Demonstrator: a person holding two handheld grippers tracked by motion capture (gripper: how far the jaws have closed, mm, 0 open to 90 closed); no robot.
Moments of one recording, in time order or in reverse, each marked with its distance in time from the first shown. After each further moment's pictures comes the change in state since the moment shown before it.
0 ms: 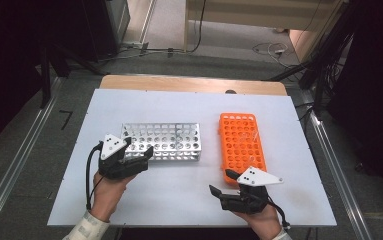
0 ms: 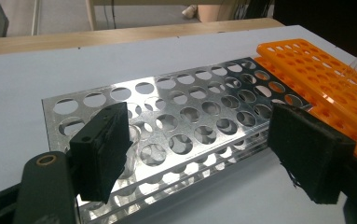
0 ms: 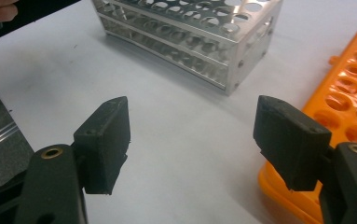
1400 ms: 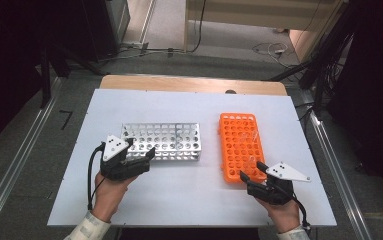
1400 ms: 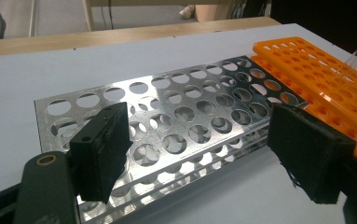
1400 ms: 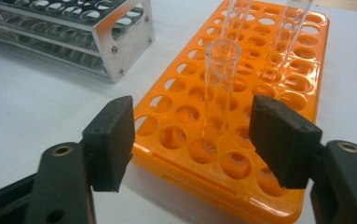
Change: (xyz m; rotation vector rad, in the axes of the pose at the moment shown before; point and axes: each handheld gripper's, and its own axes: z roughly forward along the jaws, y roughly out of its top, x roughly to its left) left arm -0.003 -0.001 0.001 -0.003 -0.004 0.009; right arm -0.060 -0.026 -0.017 -0.038 -0.258 0.089
